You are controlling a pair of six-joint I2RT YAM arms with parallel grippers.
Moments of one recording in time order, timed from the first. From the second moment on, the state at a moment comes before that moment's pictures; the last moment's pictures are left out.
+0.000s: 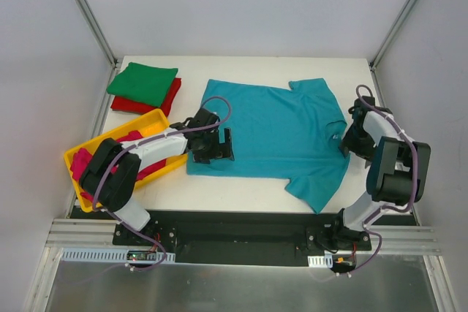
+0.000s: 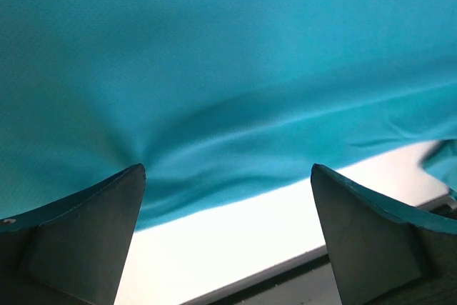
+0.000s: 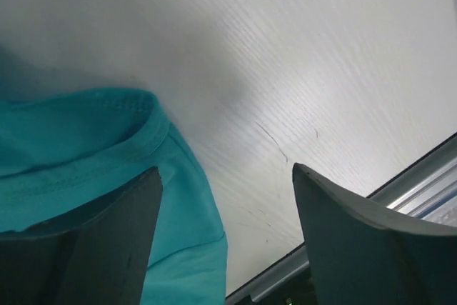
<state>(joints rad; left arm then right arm) -0.60 1.61 0.92 -0.39 0.15 -0.69 -0.16 1.67 1.08 -0.88 0.36 0.45</state>
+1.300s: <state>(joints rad) -0.39 2.13 1.62 -0.62 0.26 -0.60 -0.09 2.28 1.90 -0.92 -0.17 0.35</state>
